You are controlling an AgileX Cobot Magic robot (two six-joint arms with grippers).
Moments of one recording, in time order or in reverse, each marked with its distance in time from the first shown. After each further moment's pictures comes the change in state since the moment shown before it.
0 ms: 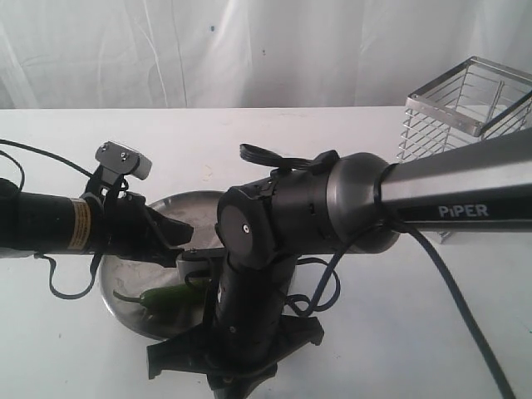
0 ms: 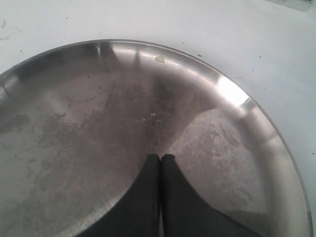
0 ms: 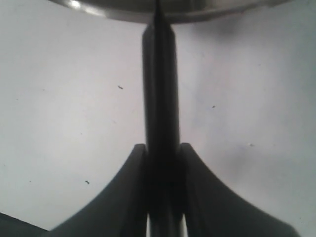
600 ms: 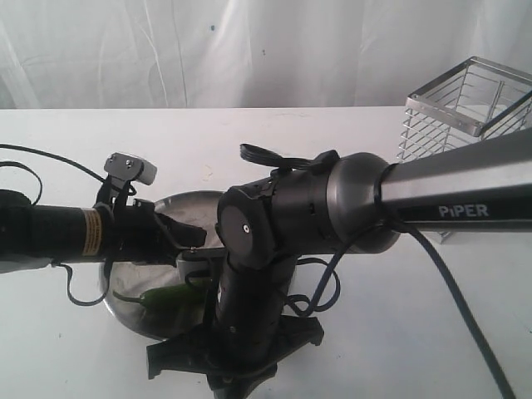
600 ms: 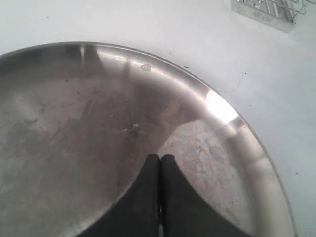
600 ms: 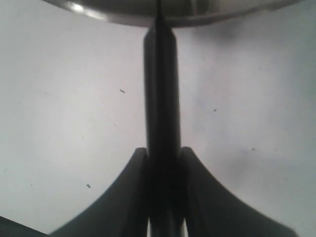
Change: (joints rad) left arm 0.000 0.097 -0.002 -0.118 -0.131 0.057; right arm 0.000 0.000 0.000 0.002 0.000 0.000
